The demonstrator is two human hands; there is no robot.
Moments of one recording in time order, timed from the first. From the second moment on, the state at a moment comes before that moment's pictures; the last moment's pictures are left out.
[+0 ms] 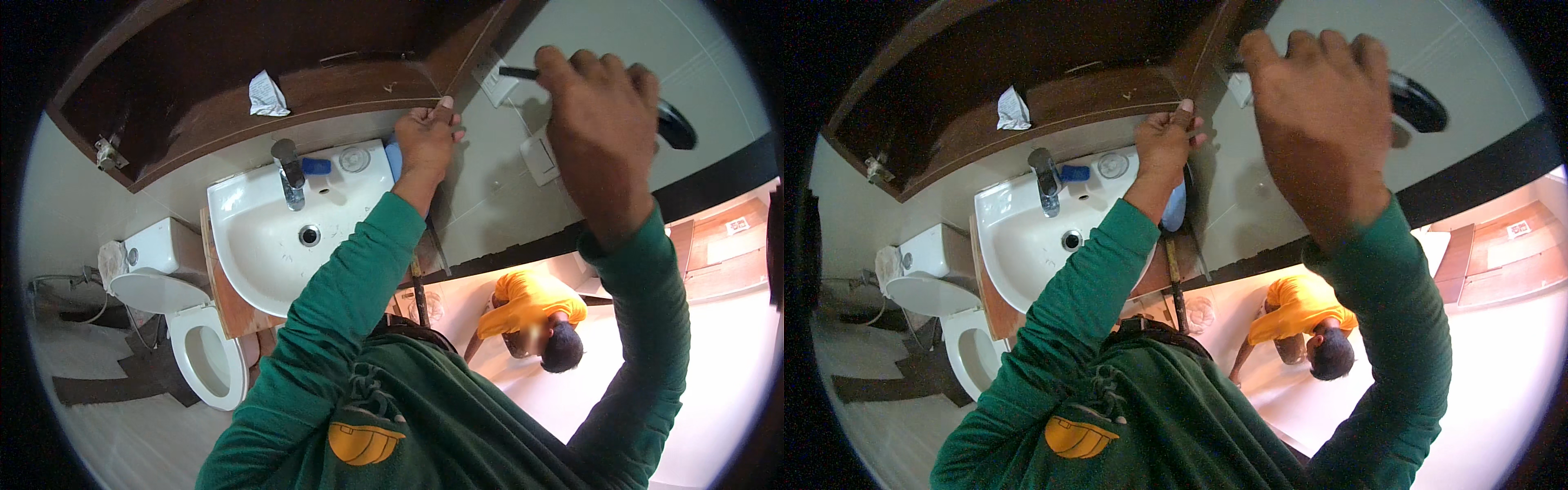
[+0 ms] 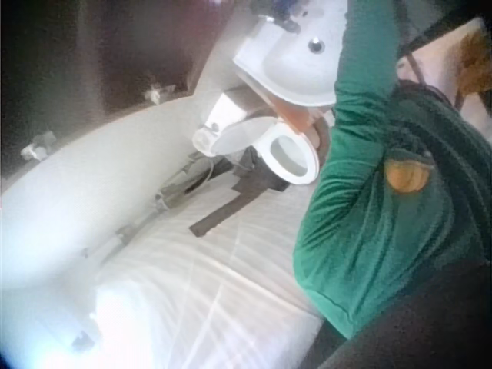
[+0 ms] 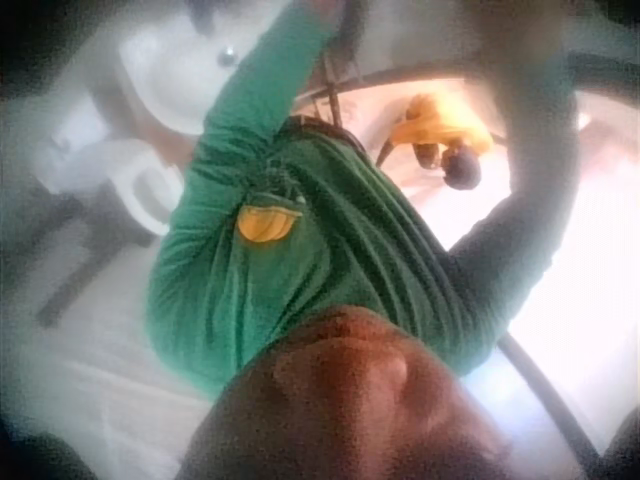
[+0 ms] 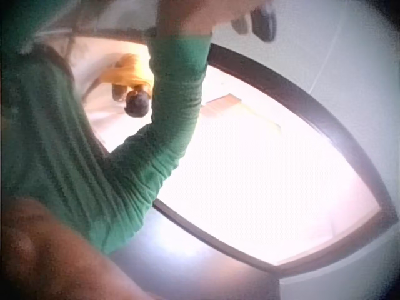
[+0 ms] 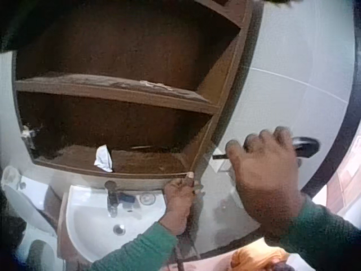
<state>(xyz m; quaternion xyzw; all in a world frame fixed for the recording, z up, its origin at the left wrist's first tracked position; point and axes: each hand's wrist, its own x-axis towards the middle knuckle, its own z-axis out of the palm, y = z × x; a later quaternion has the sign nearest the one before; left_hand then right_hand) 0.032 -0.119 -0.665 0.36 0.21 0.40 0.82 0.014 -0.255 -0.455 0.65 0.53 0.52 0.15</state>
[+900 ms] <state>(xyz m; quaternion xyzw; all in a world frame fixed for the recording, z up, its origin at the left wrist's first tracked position) -0.166 -0.211 -0.840 0.89 0.09 -0.02 0.44 -0.075 -0.337 -0.576 0.85 0.40 0.11 -0.32</state>
